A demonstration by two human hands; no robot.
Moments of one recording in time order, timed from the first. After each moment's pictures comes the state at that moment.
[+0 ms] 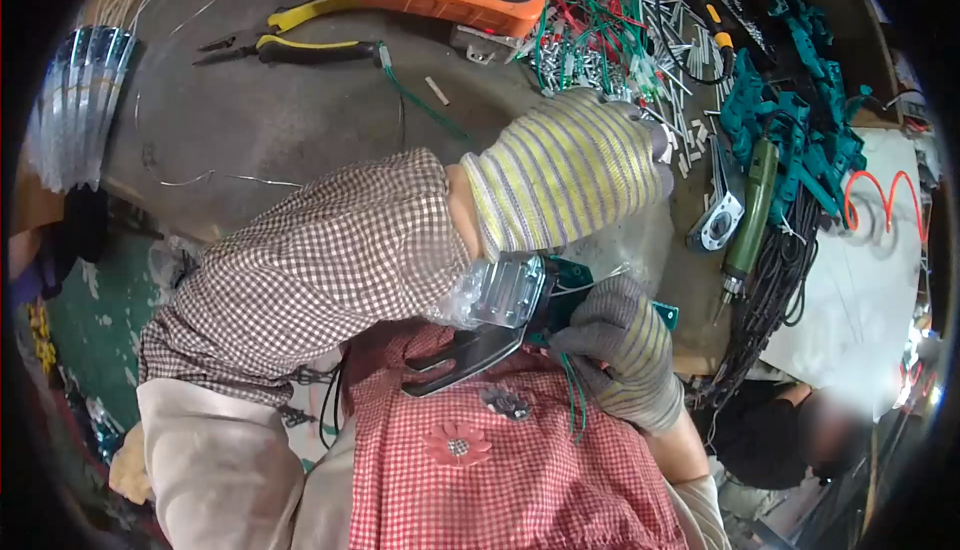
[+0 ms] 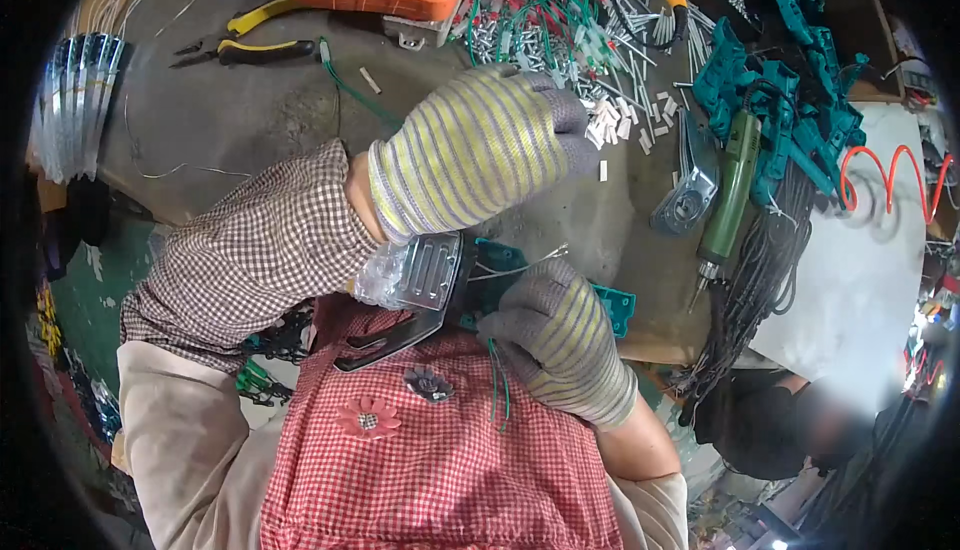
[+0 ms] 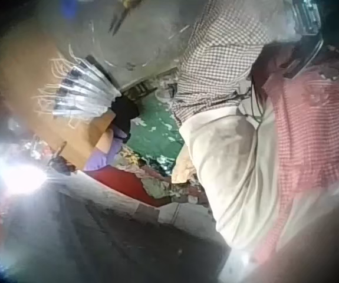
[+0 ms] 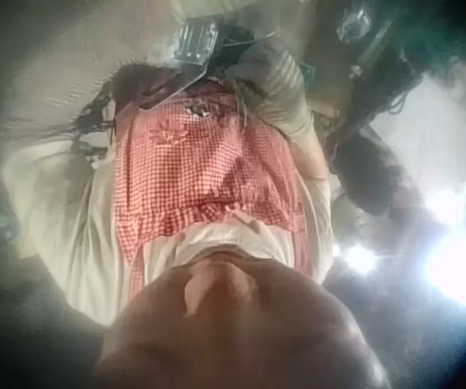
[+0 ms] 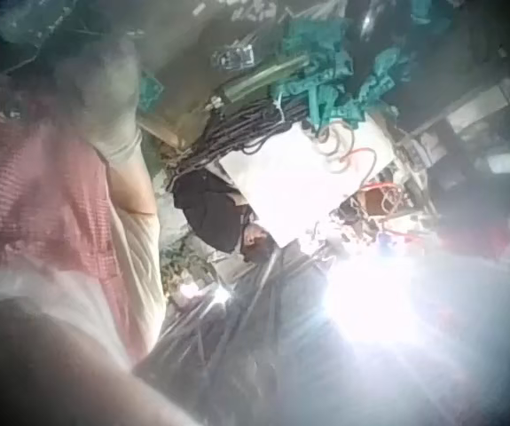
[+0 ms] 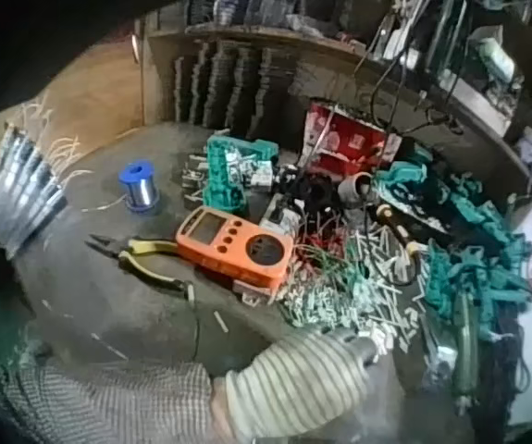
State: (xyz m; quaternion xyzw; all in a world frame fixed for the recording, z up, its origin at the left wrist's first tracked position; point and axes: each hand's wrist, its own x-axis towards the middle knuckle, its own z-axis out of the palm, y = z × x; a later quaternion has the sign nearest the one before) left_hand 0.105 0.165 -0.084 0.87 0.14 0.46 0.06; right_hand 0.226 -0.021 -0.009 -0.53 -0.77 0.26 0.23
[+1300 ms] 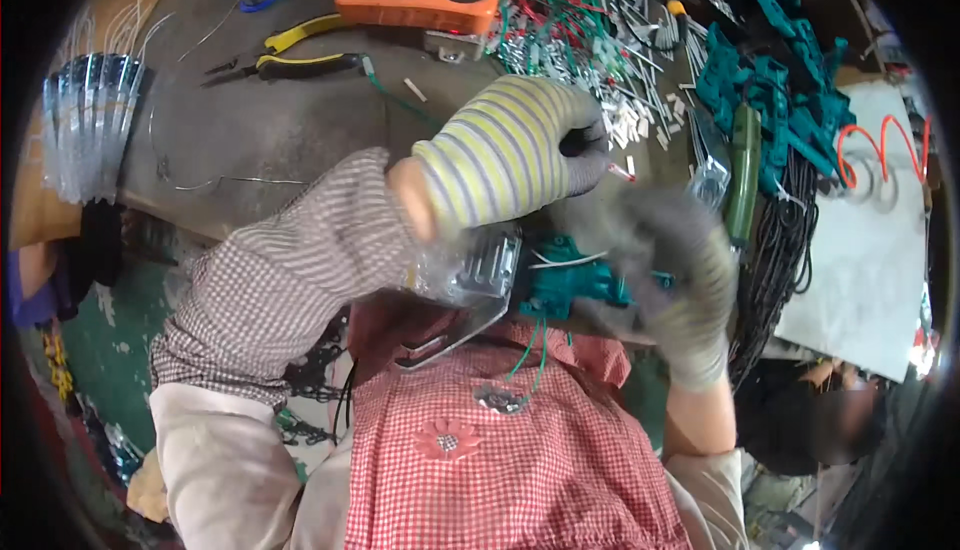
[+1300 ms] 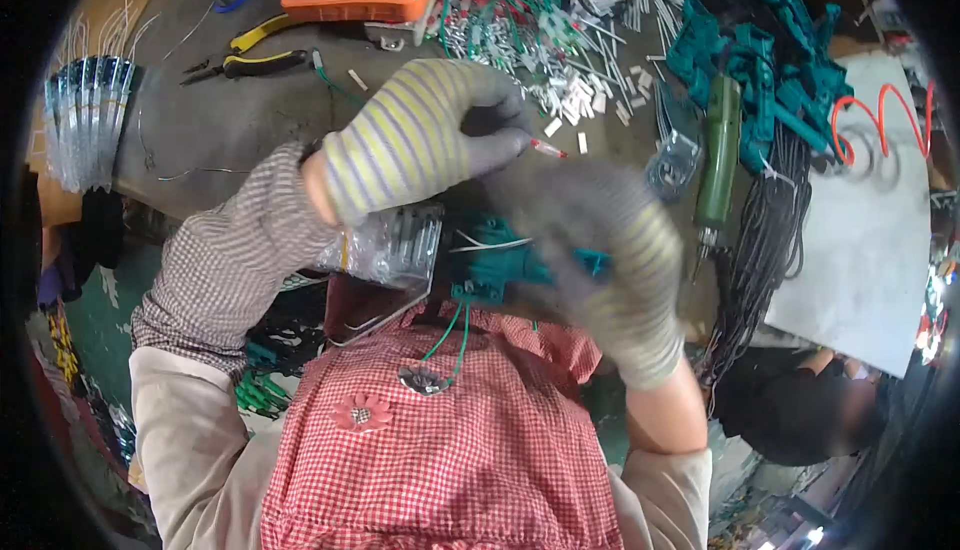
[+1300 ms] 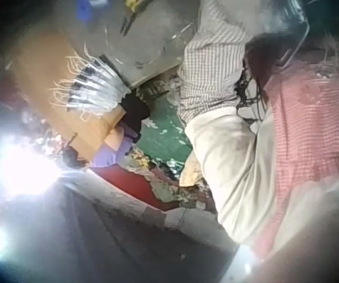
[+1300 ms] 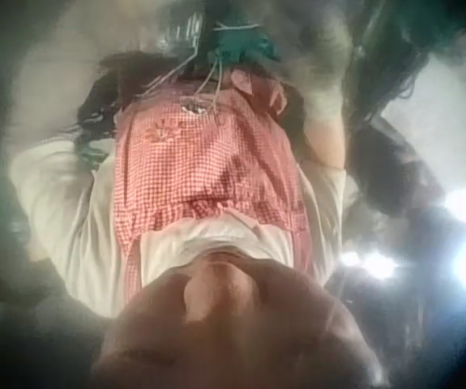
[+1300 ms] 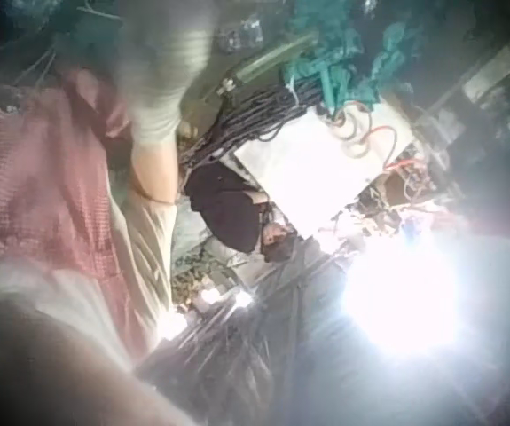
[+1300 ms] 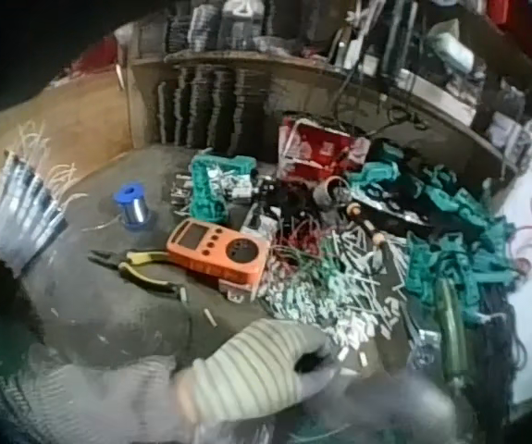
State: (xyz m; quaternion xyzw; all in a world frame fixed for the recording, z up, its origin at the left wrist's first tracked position) left_hand 0.081 0.156 -0.035 0.84 0.20 0.32 0.38; right_hand 0.244 -0.013 0.011 -0.61 -0.65 0.15 0.42
